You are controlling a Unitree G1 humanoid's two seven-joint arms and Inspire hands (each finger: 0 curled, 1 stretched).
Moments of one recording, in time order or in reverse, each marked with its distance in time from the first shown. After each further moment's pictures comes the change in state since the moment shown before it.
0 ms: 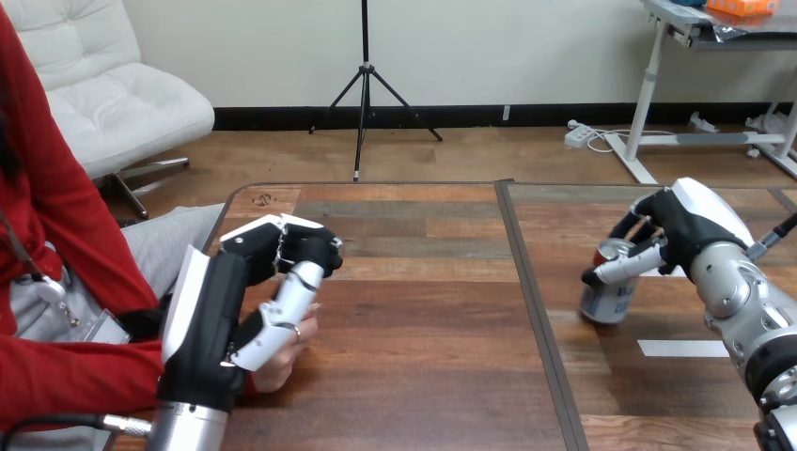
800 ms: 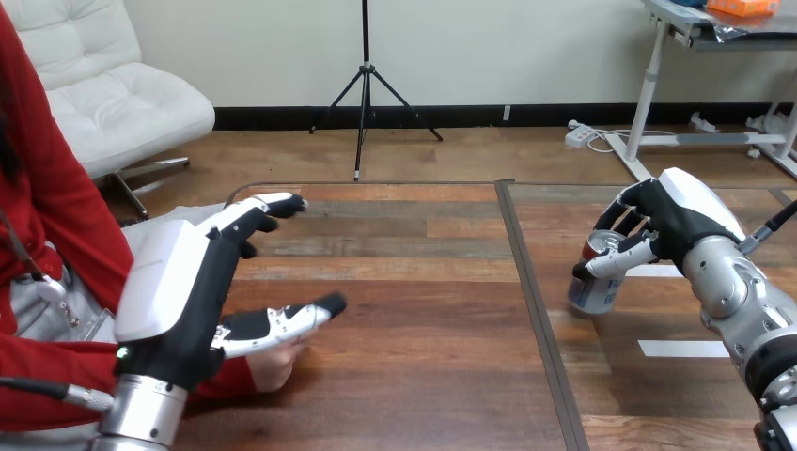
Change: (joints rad) left arm -0.001 0.161 0.024 -0.152 0.385 0.205 0.152; right arm 0.000 -0.001 0.007 0.000 -0.005 -0.068 -0.006
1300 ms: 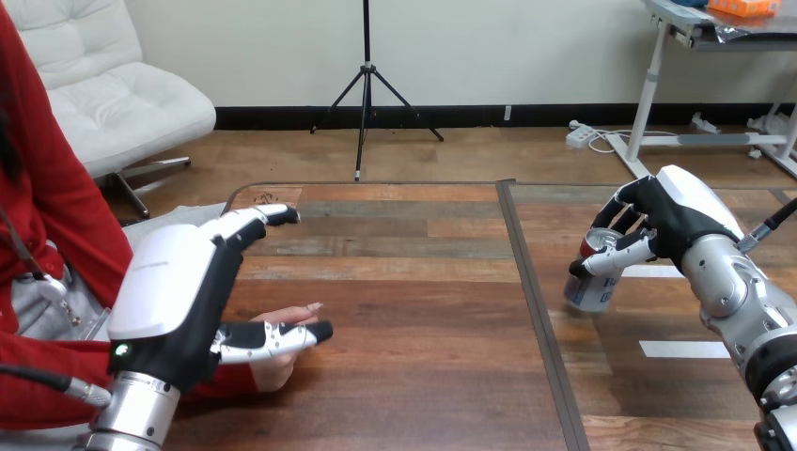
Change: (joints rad) left arm 0.000 0.065 -0.040 -0.010 0.076 0.081 -0.022; right arm 0.000 0.000 0.000 0.000 0.000 -0.008 0.000
